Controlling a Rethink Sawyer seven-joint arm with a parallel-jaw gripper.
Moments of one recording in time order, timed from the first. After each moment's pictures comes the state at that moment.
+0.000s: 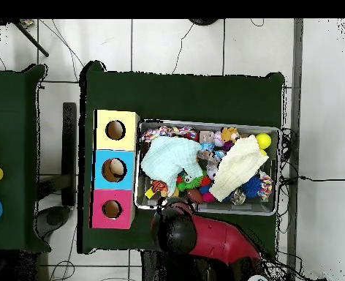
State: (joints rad) arm -0.35 -0.87 0.02 2.14 -0.09 0.24 1.57
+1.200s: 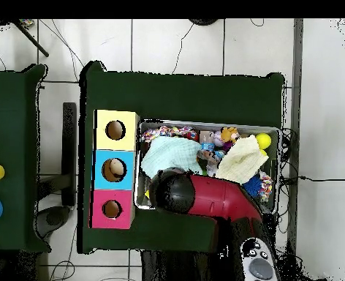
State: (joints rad) arm -0.26 -0.81 0.00 1.85 -0.11 0.50 1.57
